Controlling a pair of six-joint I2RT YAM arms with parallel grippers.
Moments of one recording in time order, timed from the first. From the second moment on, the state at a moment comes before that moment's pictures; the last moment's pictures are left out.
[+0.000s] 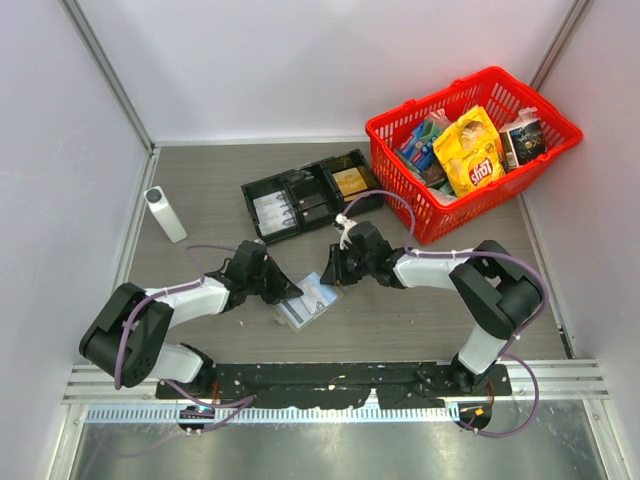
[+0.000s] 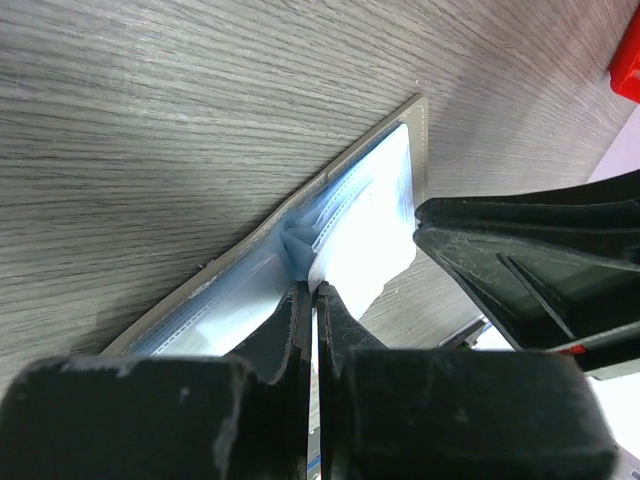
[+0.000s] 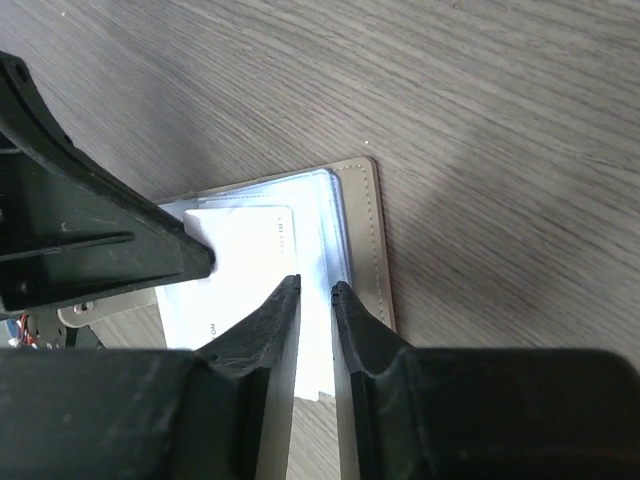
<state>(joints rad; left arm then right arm) -0.53 1.38 0.47 0.07 0.28 -1.13 0.72 1.70 0.79 0.18 -0.31 0.56</state>
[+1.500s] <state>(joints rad) -0.53 1.35 0.41 0.19 0.31 -1.13 0.68 1.79 0.77 0.28 -0.47 0.61</state>
